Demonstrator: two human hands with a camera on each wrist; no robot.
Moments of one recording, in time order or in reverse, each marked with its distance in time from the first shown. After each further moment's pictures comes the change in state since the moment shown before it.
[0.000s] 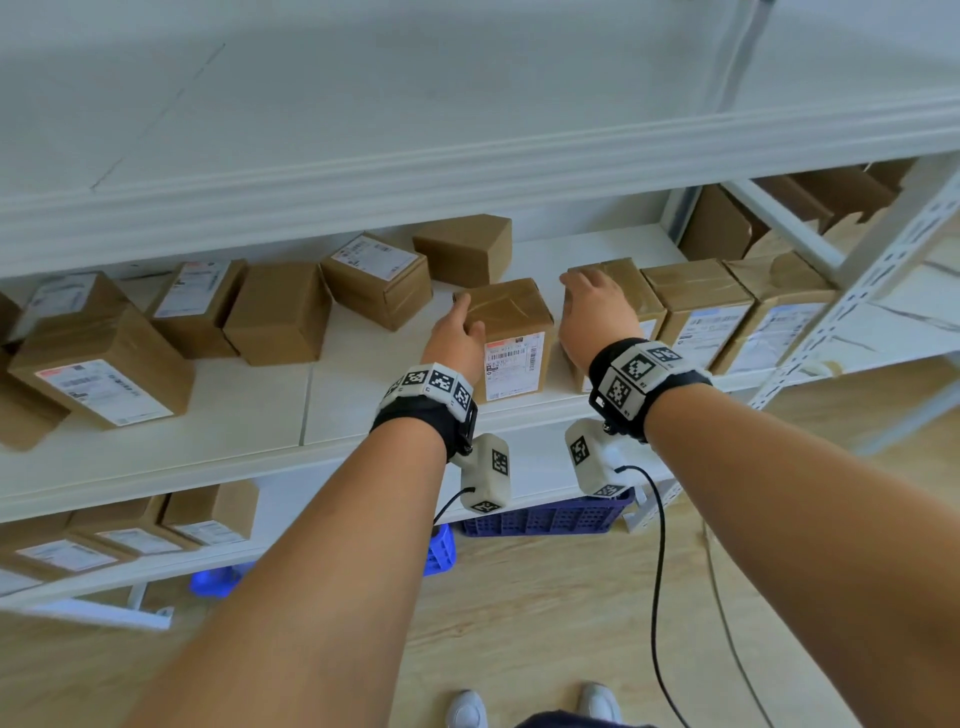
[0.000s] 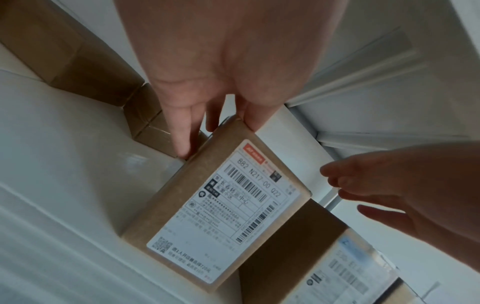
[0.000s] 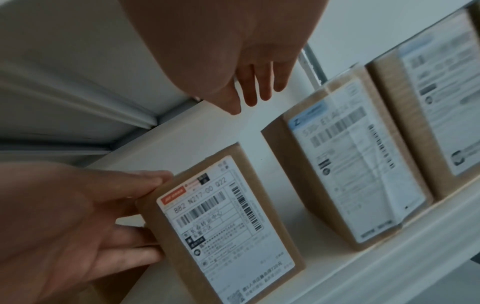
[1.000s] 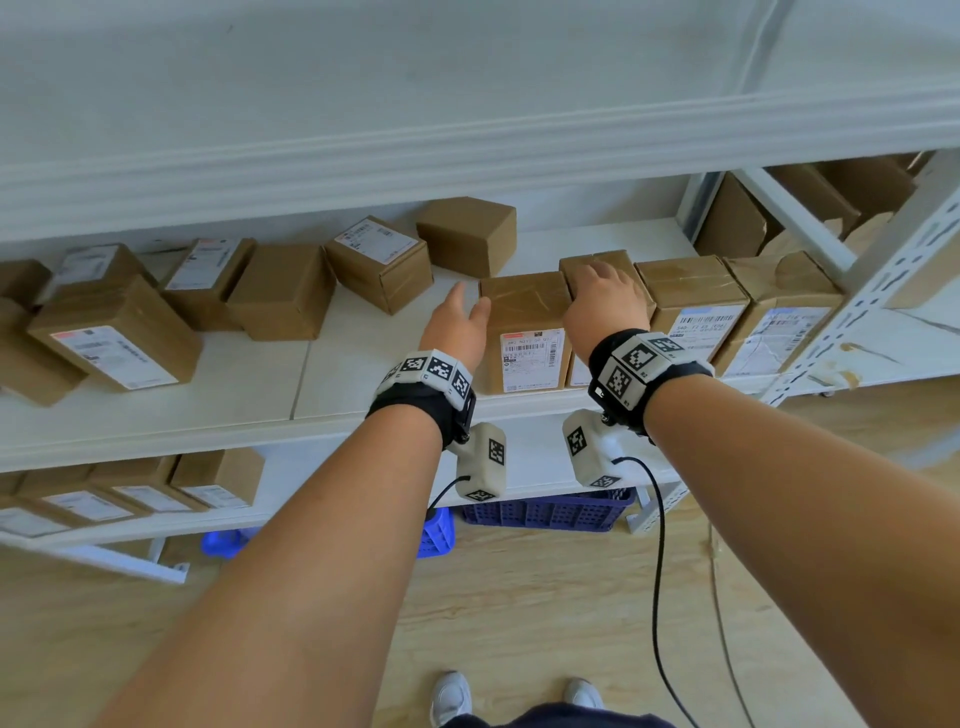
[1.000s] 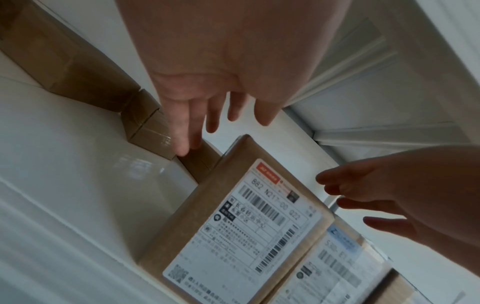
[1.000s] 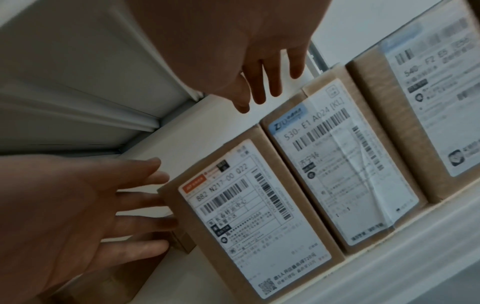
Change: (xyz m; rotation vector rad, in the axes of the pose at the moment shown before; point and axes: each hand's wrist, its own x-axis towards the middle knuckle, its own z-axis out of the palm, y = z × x) left_hand -0.011 0.025 0.020 0.026 0.084 -0.066; right_hand 0.002 0.025 -0.018 -0.110 -0.036 -0.013
